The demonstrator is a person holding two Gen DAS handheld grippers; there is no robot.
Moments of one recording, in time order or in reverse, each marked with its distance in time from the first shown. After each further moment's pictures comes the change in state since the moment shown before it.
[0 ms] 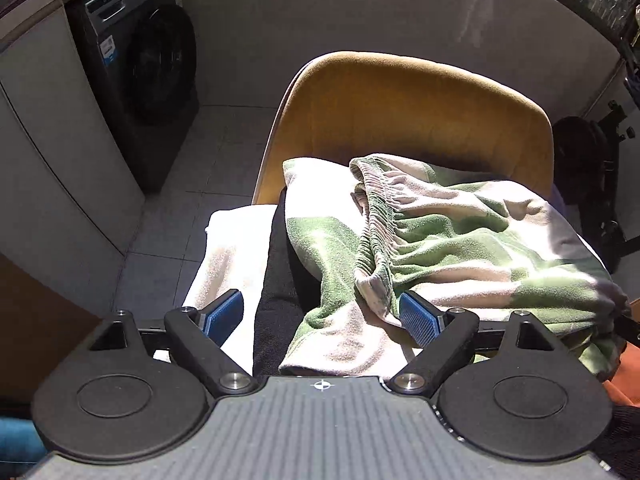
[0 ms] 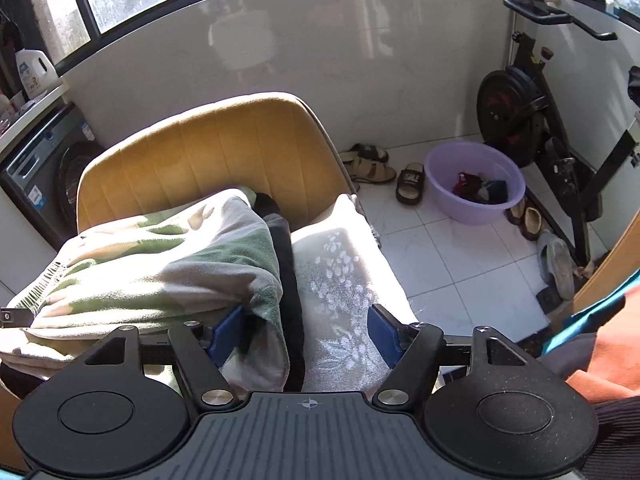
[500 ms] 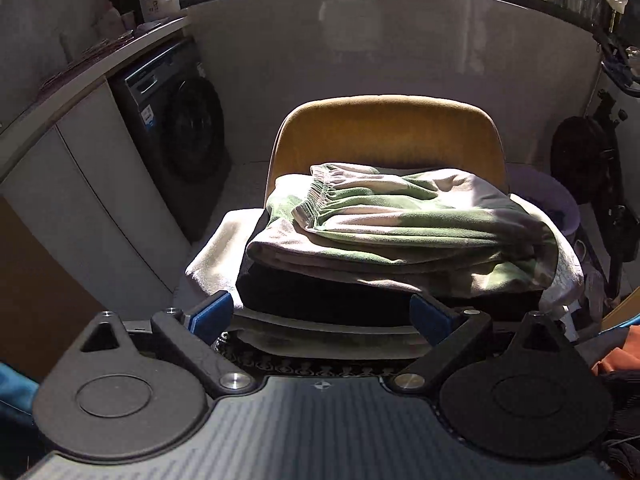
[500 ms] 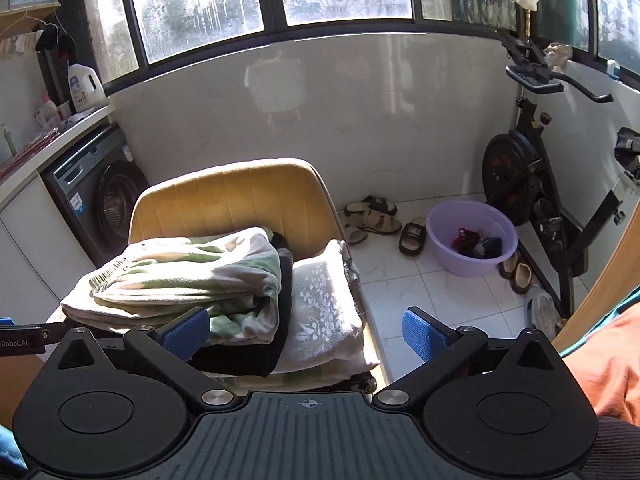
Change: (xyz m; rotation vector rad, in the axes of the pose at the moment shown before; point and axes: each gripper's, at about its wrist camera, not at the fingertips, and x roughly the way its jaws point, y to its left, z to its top) left arm -0.125 -0.094 -0.101 0.072 -0.169 0.145; right arm -0.162 -0.033 -0.027 -0.113 -0.146 0.057
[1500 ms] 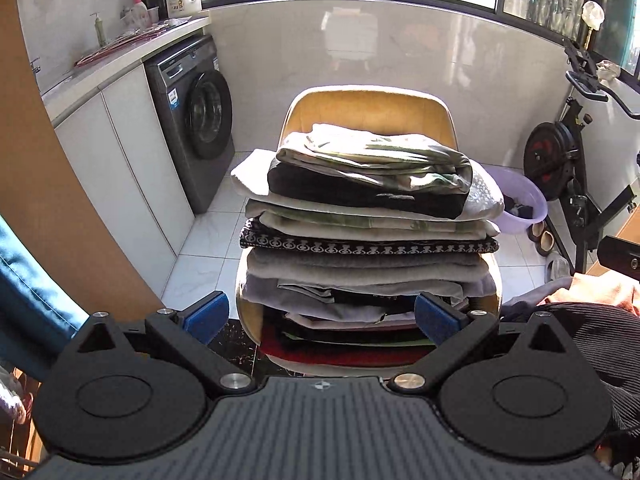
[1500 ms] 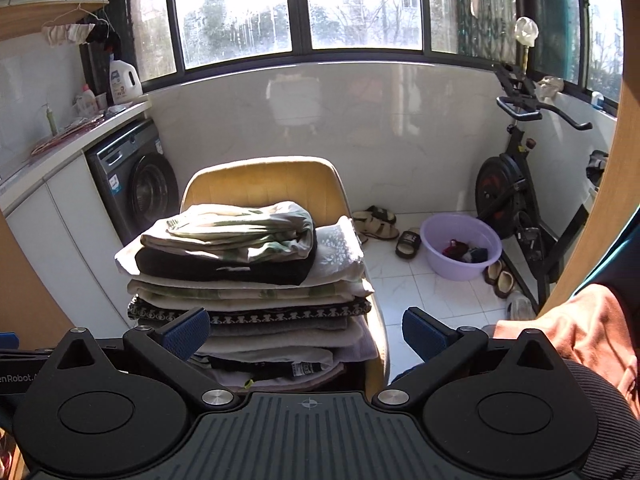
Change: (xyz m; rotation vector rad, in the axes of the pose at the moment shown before) left arm -0.175 0.024 -0.134 -0.030 -0.027 -0.050; right arm -0.194 0.039 -0.097 -0.070 -0.040 -0.006
